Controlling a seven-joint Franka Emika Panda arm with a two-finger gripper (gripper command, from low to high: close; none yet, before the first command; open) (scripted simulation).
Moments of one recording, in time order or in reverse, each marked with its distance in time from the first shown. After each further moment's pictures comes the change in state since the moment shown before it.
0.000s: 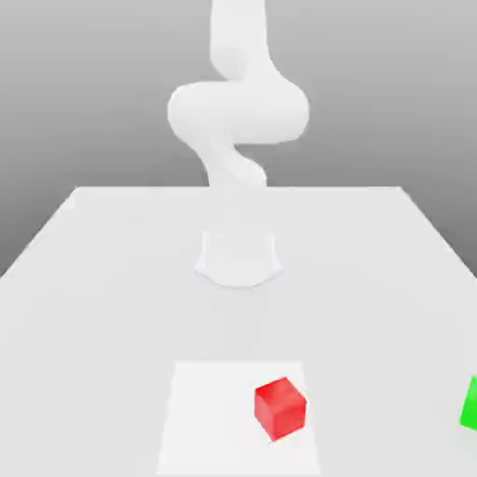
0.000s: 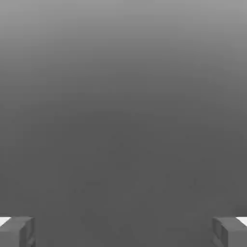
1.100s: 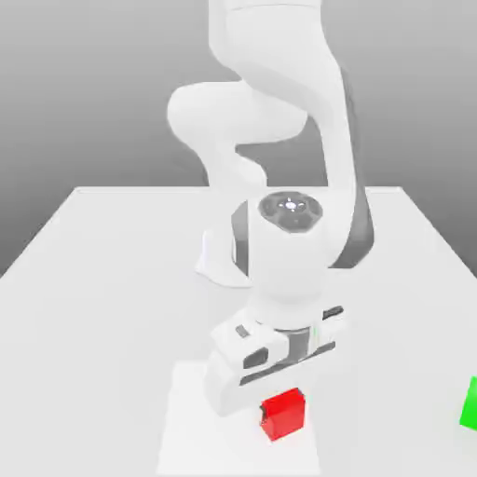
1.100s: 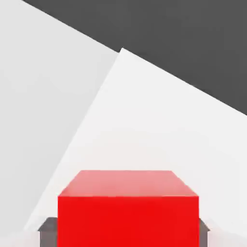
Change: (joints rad) arm 0.128 1.006 -0.005 -0.289 0.015 0.576 -0.354
